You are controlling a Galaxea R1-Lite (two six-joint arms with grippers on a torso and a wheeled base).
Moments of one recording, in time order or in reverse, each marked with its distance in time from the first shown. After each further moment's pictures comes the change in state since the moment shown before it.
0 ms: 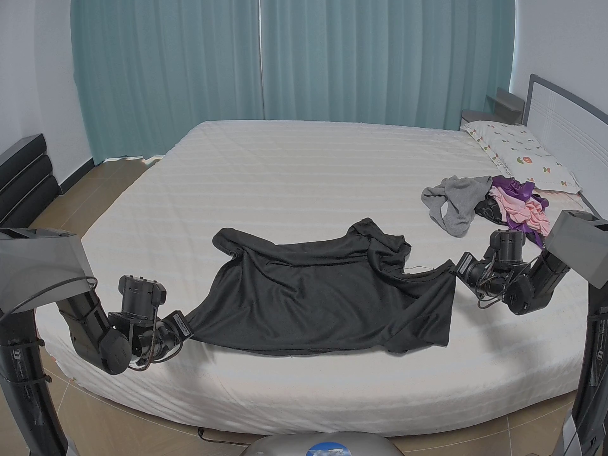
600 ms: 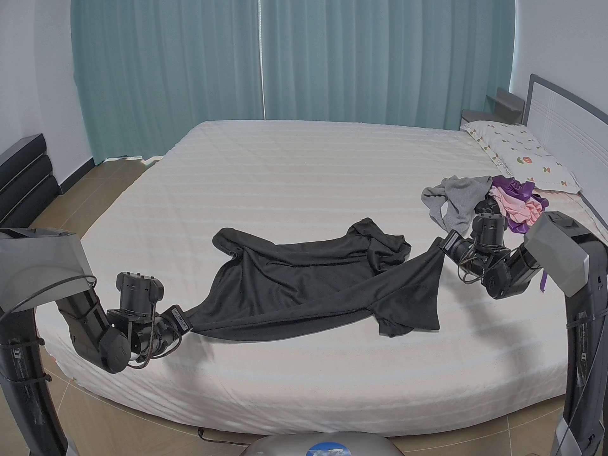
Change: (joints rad) left arm 0.012 0.003 -0.007 -0.041 0.000 -0.005; right arm 0.026 0.166 -0.342 0.016 -0.091 0.001
